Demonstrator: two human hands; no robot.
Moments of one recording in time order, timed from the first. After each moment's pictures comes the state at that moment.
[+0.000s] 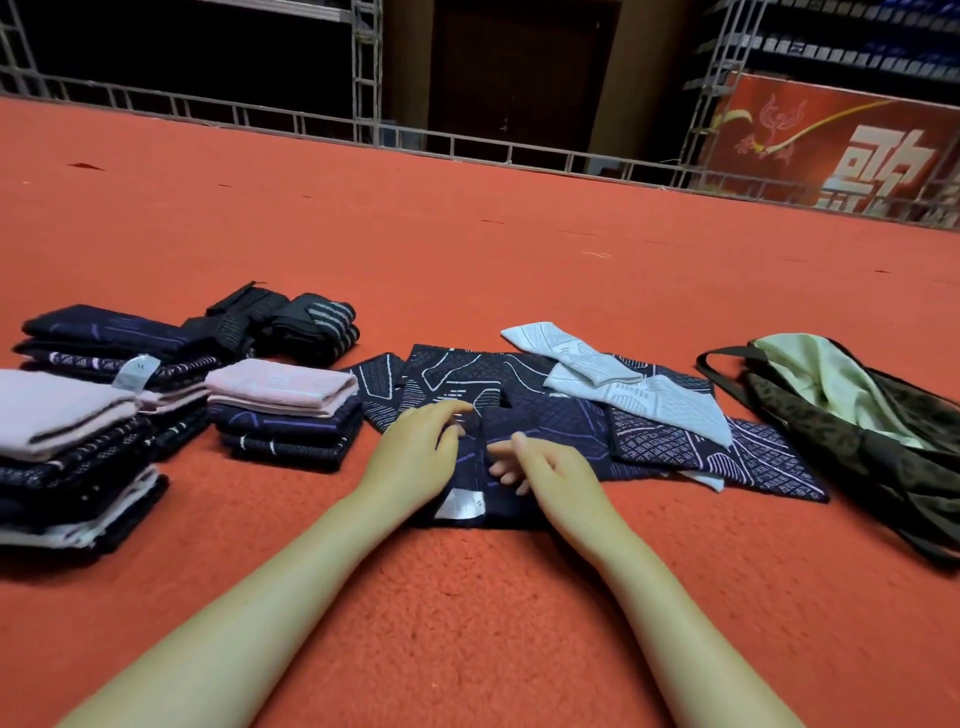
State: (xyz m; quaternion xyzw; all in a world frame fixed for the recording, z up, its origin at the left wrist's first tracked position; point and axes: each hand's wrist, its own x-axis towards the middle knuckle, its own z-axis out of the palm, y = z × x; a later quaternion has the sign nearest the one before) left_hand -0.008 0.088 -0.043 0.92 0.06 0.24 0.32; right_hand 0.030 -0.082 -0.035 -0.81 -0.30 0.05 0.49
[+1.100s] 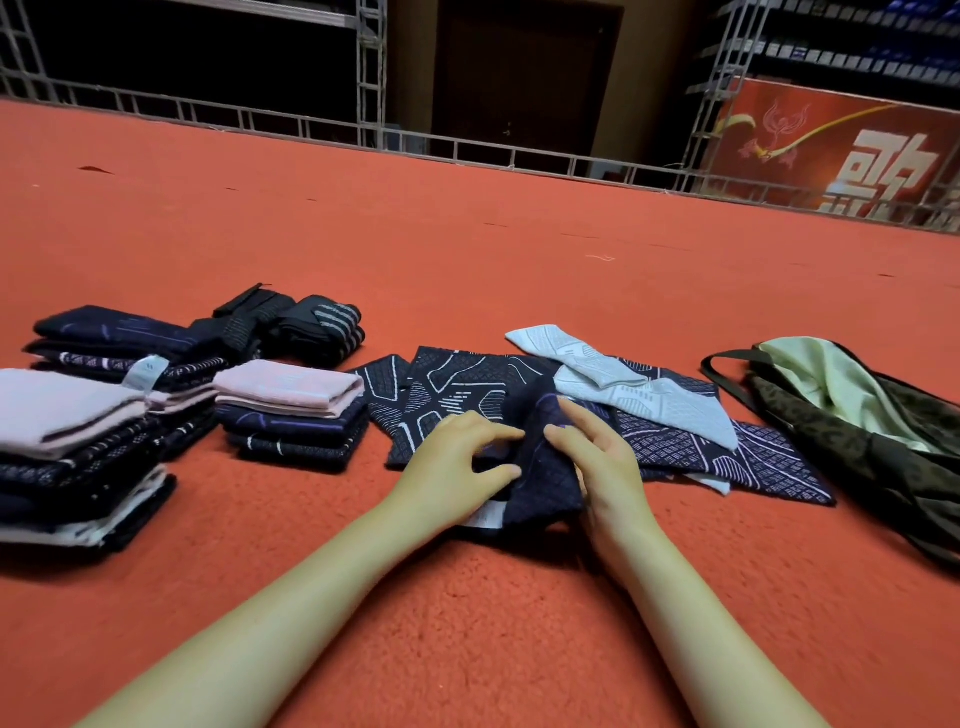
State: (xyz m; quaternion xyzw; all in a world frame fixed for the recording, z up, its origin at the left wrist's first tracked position) left_hand -0.016 0.063 -0.039 0.90 -0.04 0.23 0.37; right_hand 0.037 -0.088 -0.027 -0.59 -0.16 0.11 0.78
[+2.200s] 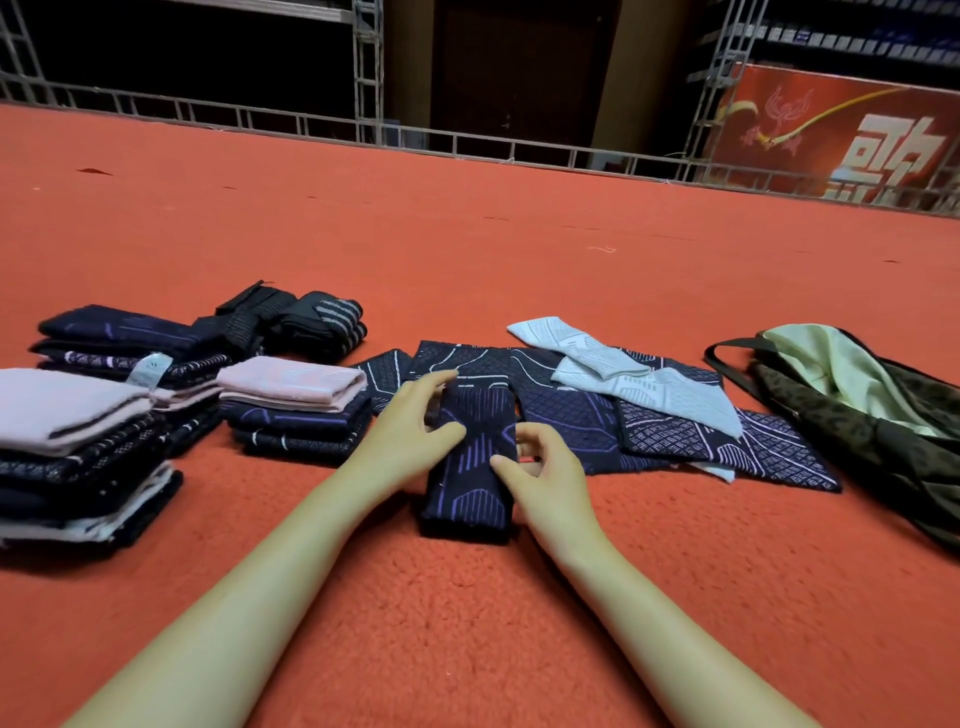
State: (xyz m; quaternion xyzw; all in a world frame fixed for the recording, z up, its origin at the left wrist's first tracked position) left_hand -0.017 0.104 -0.026 0.87 0.06 0.20 0.44; right_hand 0.006 -0.060 -0.044 -0.75 -0.21 0.02 0.62
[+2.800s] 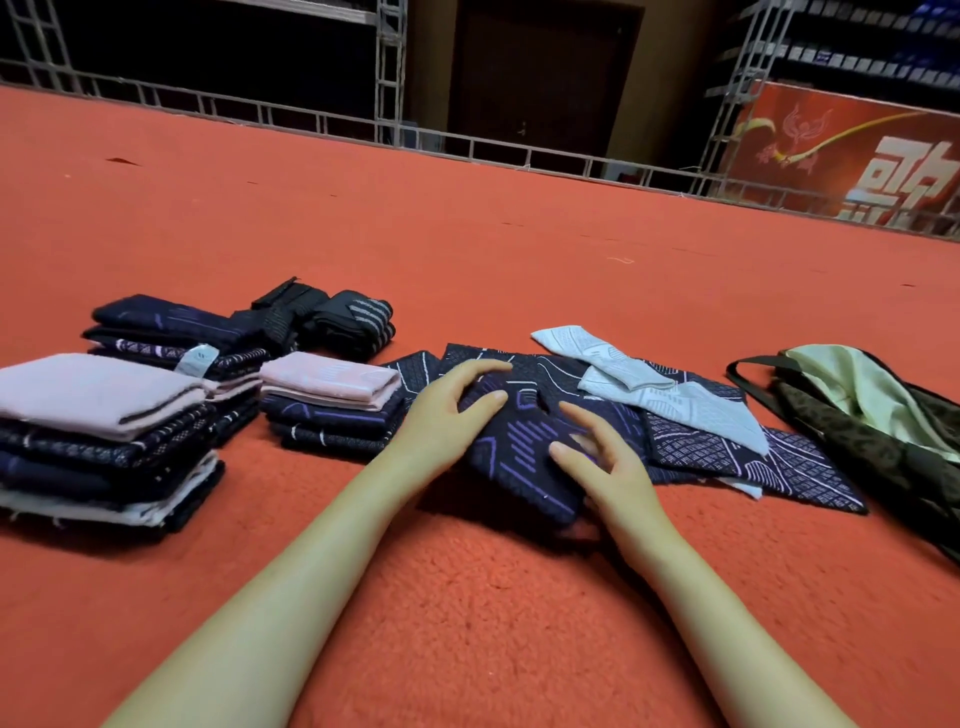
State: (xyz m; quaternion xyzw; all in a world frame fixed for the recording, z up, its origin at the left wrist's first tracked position) left_hand -0.031 0.102 -0.006 0.82 -0.01 0.26 0.51; right_hand 0.014 -0.083 -0.028 -0.69 -0.25 0.09 0.67
